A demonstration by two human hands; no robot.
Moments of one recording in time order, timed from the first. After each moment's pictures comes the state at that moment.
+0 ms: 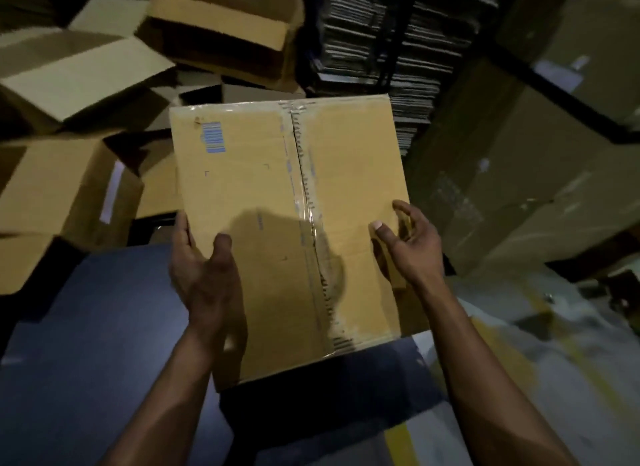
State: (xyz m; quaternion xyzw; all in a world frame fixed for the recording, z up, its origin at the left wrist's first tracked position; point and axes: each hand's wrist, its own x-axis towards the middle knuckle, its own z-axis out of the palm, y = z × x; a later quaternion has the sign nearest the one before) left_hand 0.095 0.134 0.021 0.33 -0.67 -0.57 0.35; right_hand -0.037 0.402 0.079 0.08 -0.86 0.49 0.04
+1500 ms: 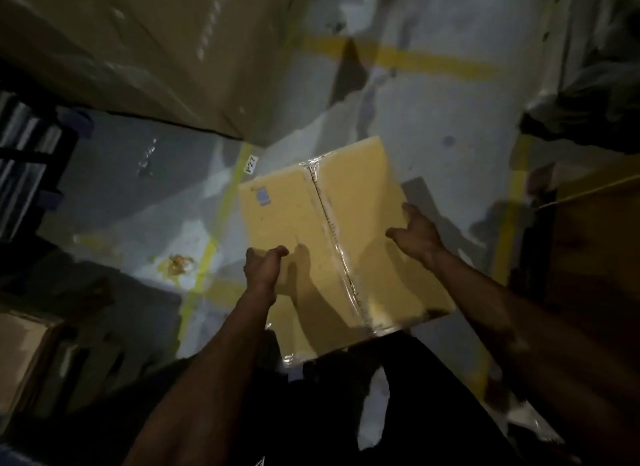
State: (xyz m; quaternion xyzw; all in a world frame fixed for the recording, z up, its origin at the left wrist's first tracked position) left_hand -0.304 0.948 -0.353 0.23 -0.81 -0.42 -0.34; right_hand -0.140 1.229 -0.312 -0.49 -0.71 0.48 -0.14
